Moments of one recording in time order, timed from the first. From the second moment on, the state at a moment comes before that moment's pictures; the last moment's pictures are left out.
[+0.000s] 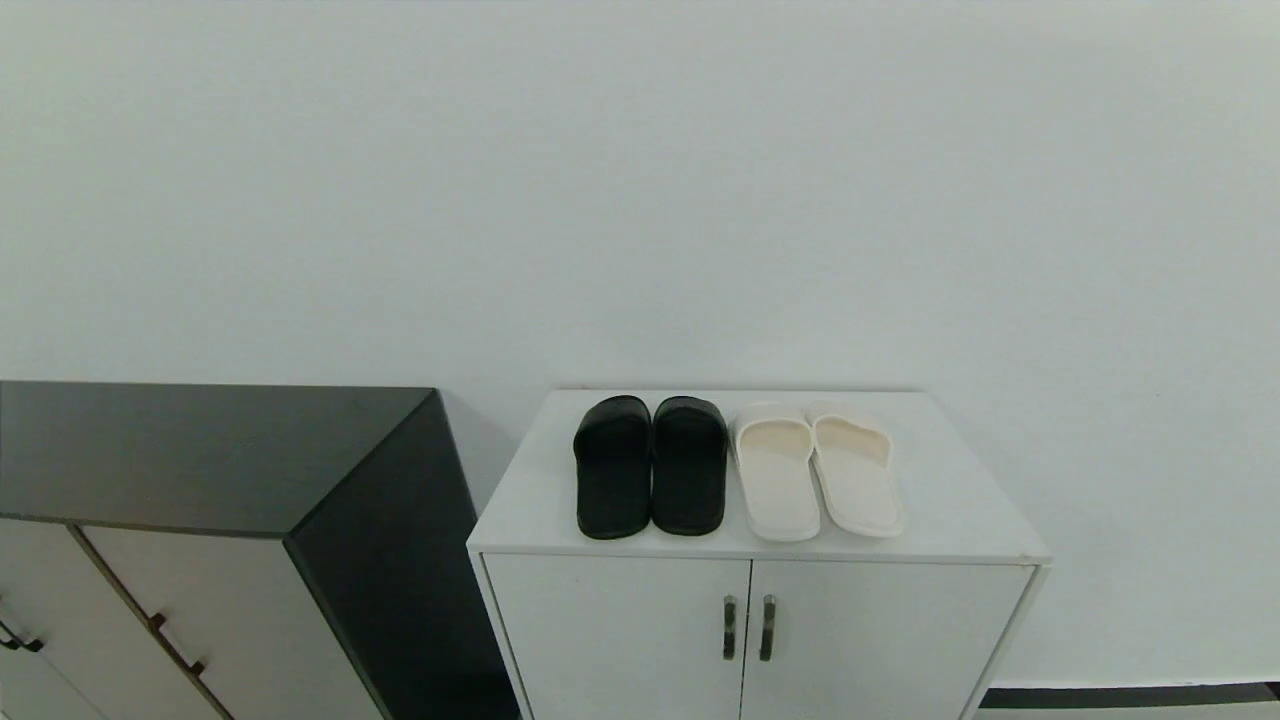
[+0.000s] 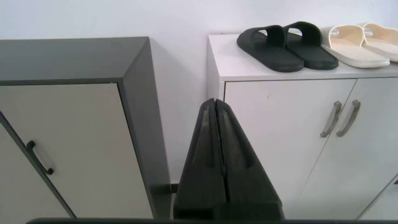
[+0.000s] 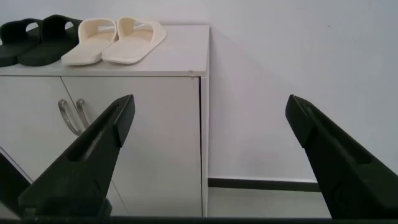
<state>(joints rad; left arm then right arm) 0.00 0.00 0.00 0.00 -0.03 0.01 0.00 0.00 0.00 0.00 0.03 -0.02</state>
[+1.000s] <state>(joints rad) 0.00 0.00 0.00 0.00 -0.03 0.01 0.04 0.48 -0.40 -0.03 0.23 0.04</state>
